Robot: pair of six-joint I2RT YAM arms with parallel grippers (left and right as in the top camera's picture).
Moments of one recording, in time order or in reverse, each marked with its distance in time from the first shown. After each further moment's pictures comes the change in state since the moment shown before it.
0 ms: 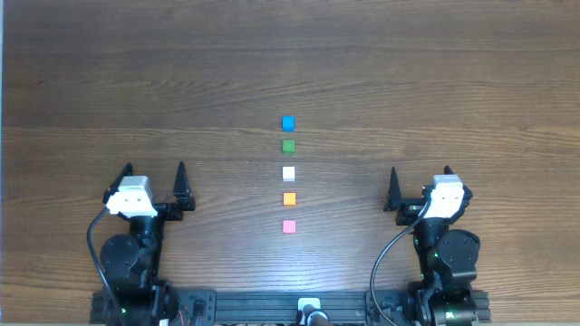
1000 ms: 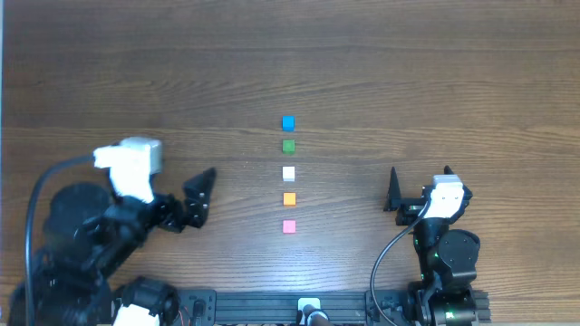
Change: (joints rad) left arm -0.309 0.633 0.999 -0.806 0.186 -0.154; right arm 0.000 0.000 0.000 0.000 -0.001 -0.001
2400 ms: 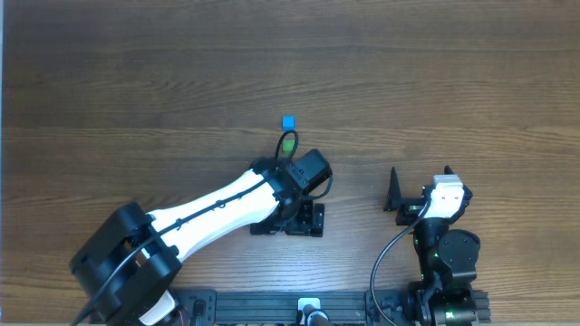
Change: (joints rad) left arm -0.588 1.073 0.053 -0.006 0.034 -0.584; right arm 0.000 0.000 0.000 0.000 0.000 0.000
